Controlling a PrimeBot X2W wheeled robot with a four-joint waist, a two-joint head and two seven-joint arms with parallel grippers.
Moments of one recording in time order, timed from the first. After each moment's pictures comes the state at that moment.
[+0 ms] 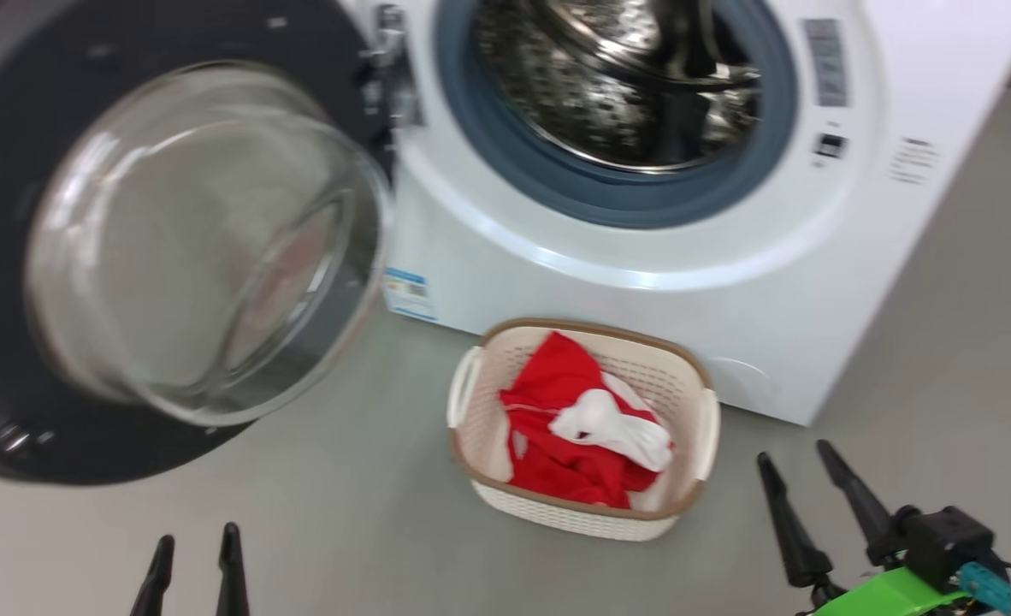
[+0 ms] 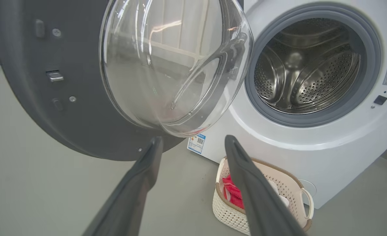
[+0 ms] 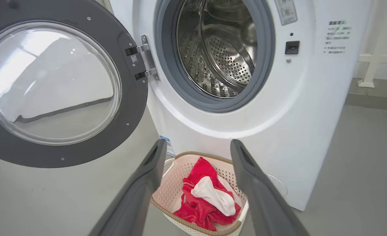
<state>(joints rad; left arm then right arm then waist) 0.11 0.04 0.07 0.16 -0.33 -0.06 -0.26 0.04 -0.12 0.08 0.22 0.37 0.12 -0.26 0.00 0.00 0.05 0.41</state>
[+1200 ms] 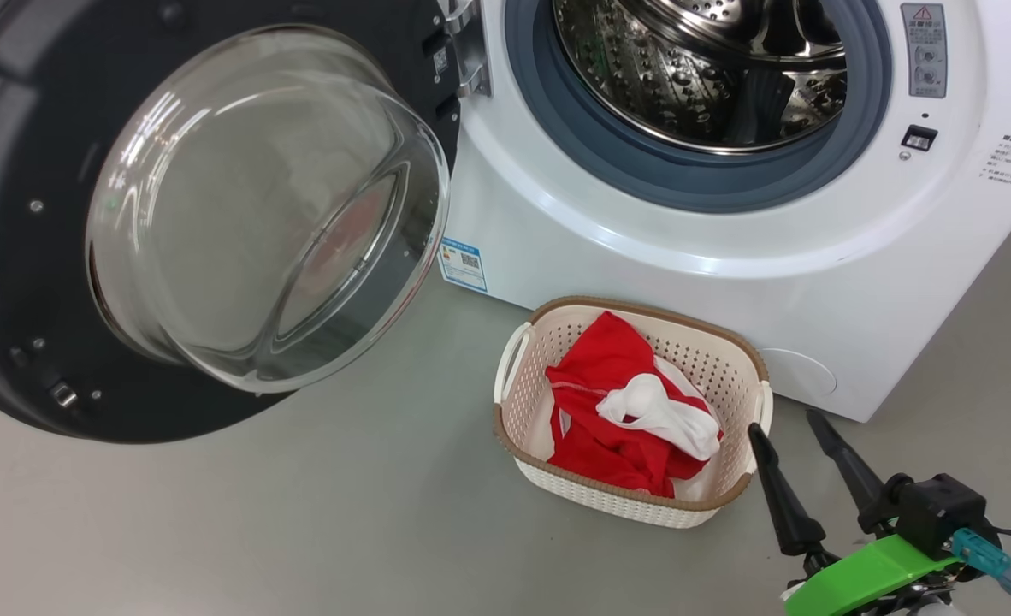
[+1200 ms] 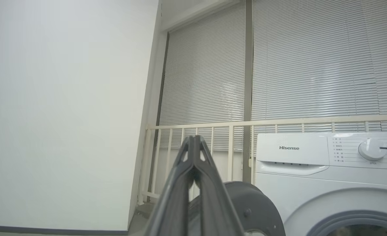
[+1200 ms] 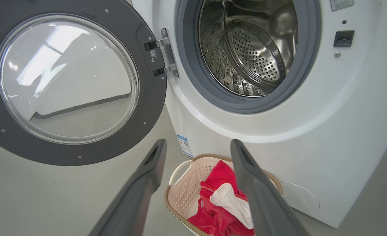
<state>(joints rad) -0.30 0.14 0.42 -0.14 -0.40 -0.12 -0.26 -0.04 -0.13 0.13 0.26 0.39 0.12 -0.26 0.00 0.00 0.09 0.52</state>
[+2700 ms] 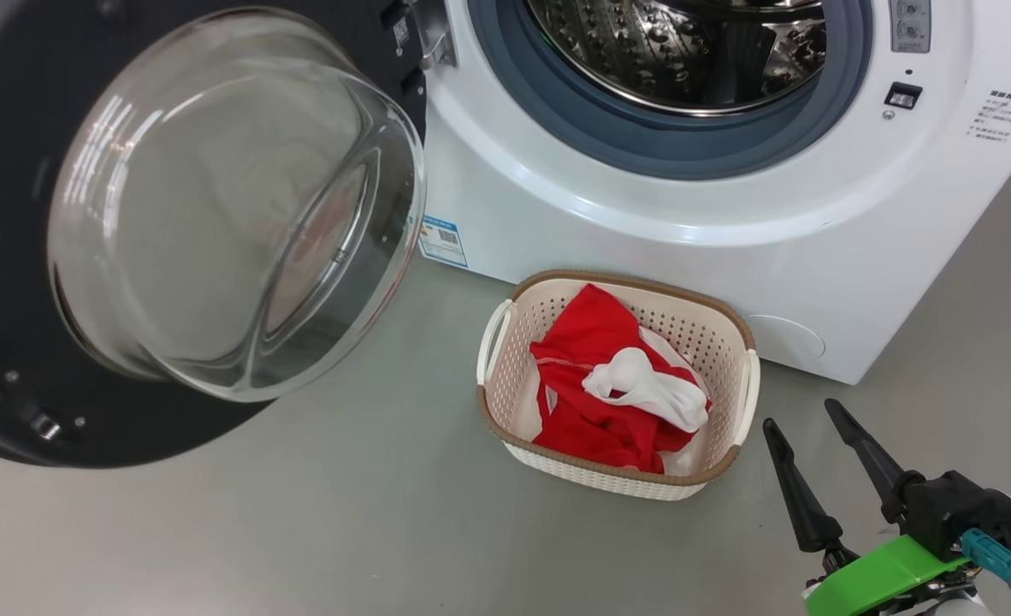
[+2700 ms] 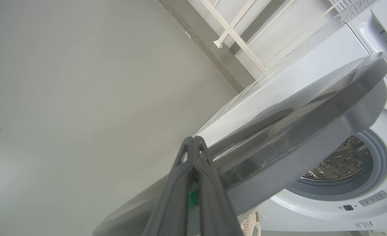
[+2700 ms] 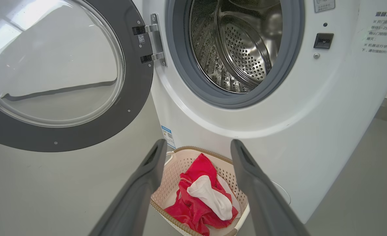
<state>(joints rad) -0.86 0.63 0.04 0.87 -1.22 -0.12 0.62 -0.03 -0.17 0.10 0.22 0.28 0.12 -0.26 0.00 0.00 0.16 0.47</state>
